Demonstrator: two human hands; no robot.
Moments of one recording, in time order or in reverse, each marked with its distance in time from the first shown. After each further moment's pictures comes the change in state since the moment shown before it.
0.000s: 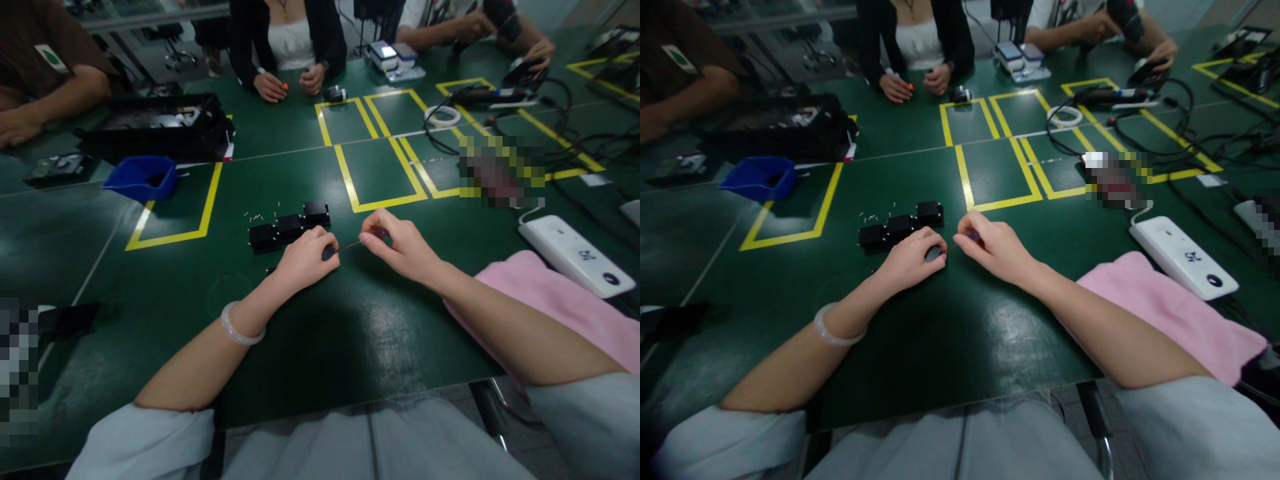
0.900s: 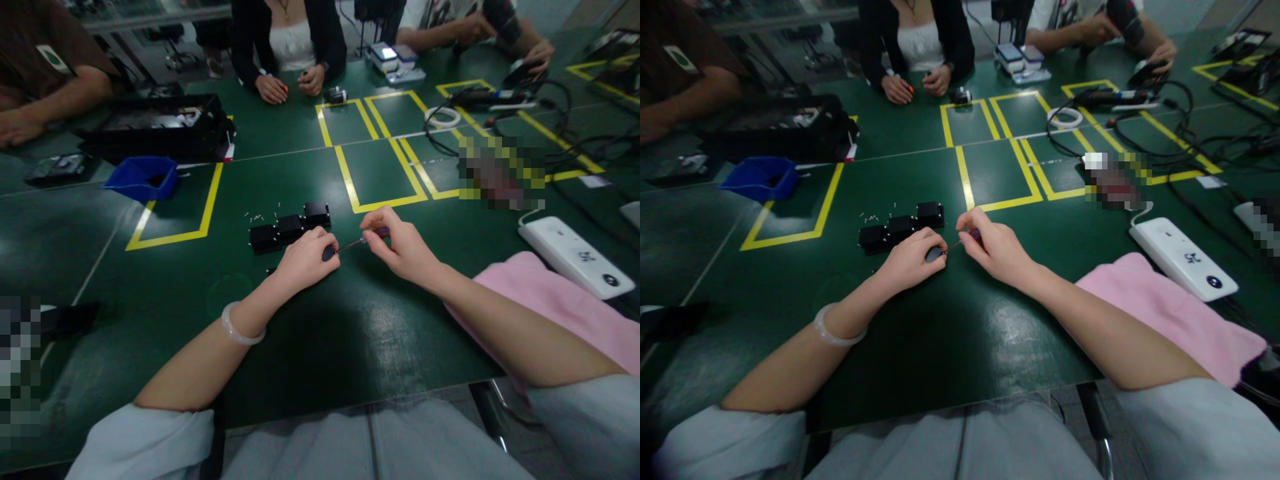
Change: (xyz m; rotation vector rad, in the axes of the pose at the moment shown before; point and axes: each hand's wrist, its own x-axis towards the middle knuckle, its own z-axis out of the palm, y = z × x) left_hand 0.001 0.000 0.000 0.005 0.000 0.000; right_hand -0.002 0.001 0.003 -0.004 0.039 0.051
